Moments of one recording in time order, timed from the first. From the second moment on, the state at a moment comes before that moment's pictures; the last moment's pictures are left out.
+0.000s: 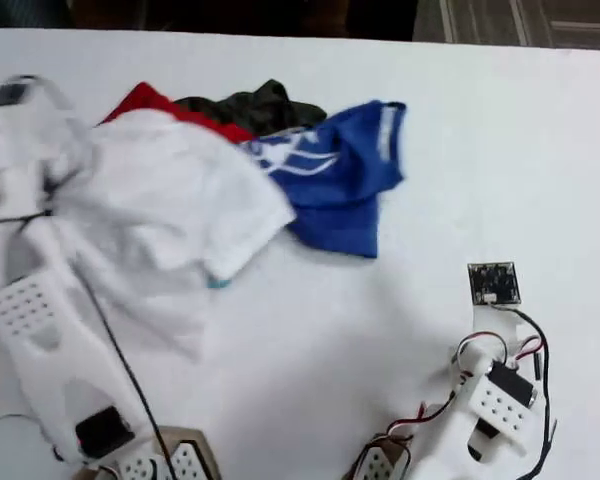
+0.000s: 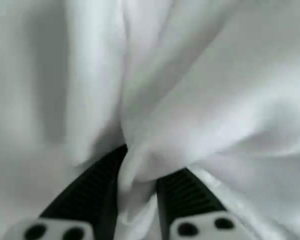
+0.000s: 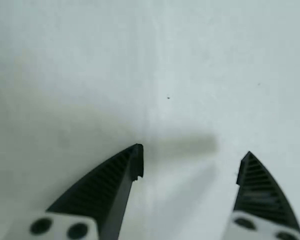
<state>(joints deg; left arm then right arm) -40.4 51.3 -61.3 101.0 -19.2 33.3 -60.4 88.4 45.0 39.2</state>
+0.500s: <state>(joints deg) -59.5 51.4 -82.5 101.4 -26.0 33.3 -60.4 88.4 45.0 39.2</state>
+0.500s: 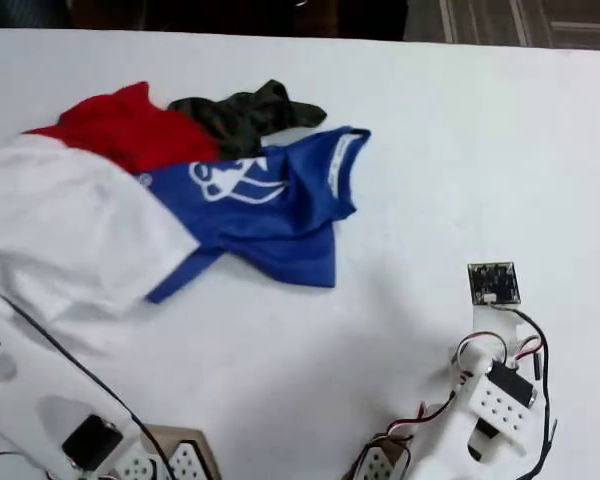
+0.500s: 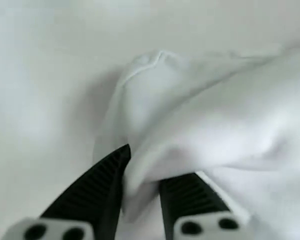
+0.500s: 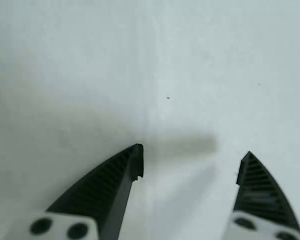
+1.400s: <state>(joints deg) -20.1 41.1 -56.6 101.4 -12.9 33.3 -60.4 88.4 45.0 37.5</state>
